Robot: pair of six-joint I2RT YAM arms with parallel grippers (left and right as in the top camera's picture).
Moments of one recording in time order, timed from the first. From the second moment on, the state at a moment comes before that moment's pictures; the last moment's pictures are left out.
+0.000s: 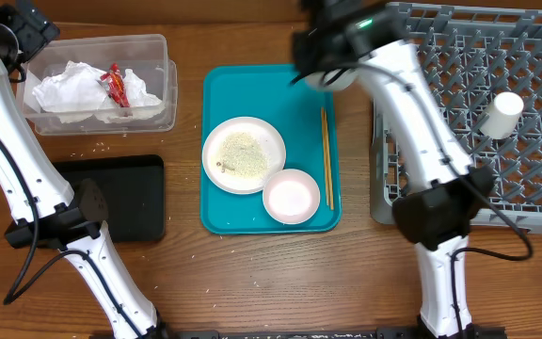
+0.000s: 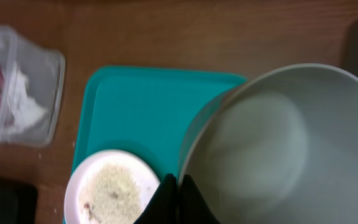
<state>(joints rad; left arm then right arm) 0.37 2.35 3.13 -1.69 -0.02 -0.46 0.35 2.28 2.55 -1.26 -0.09 0.31</state>
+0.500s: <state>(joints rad) 0.37 2.35 3.13 -1.69 -0.02 -0.46 -0.25 2.31 2.59 -1.11 -0.88 0.28</state>
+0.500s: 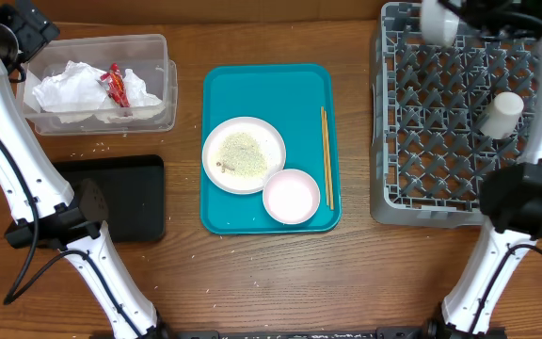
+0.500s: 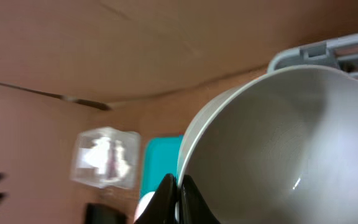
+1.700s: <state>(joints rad) 0.37 2.35 3.13 -1.69 -0.02 -0.46 -0.39 2.57 2.54 -0.74 -1.11 0.67</state>
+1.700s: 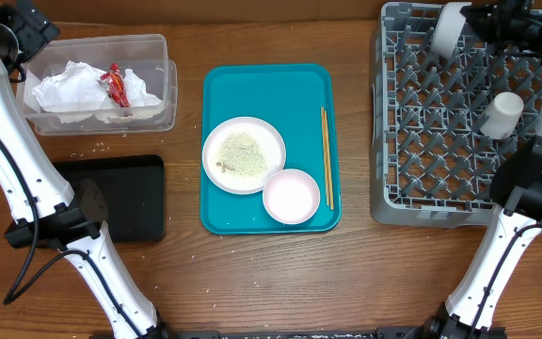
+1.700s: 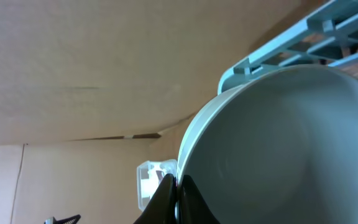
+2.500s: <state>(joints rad) 0.37 2.35 3.13 -1.69 -0.02 -0.46 -0.48 2.59 2.54 -0.75 -1.10 0.74</state>
